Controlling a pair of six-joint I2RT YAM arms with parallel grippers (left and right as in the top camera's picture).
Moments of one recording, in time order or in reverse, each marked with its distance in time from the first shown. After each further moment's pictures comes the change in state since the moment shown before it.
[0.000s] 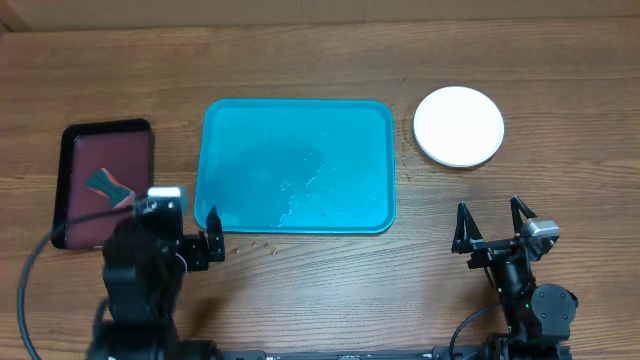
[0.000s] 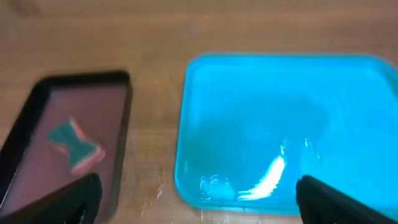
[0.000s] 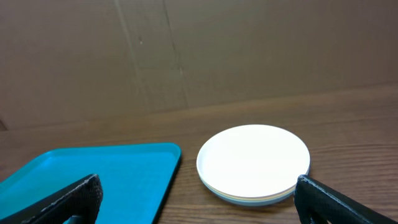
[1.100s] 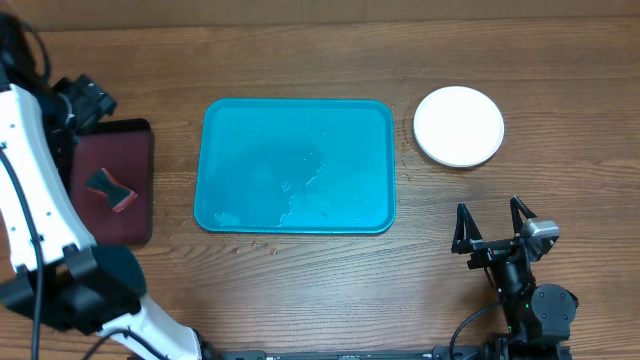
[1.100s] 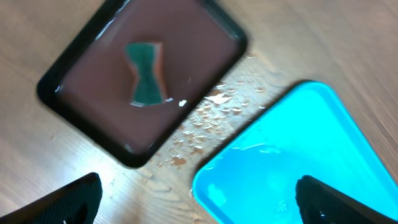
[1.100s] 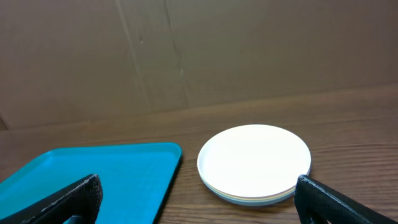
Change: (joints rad) left arm 0.372 1.384 1.505 -0.892 0.029 -0.478; right arm 0.000 0.000 0.000 0.000 -0.003 0.000
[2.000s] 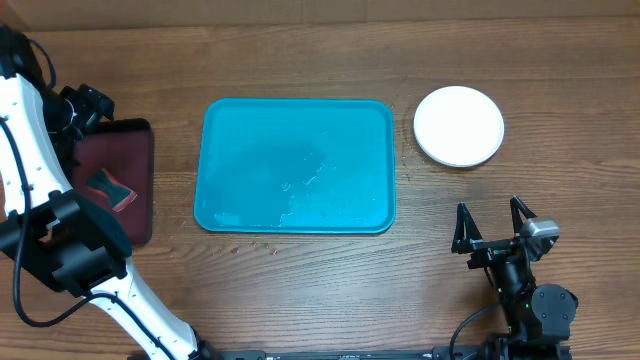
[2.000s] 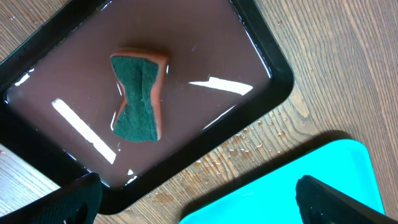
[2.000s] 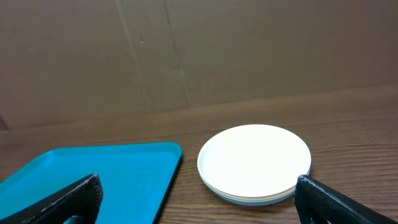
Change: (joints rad) left arm 0.094 0.269 0.033 0.092 0.057 -0.105; right arm 0.000 0.000 0.000 -0.001 0.000 0.000
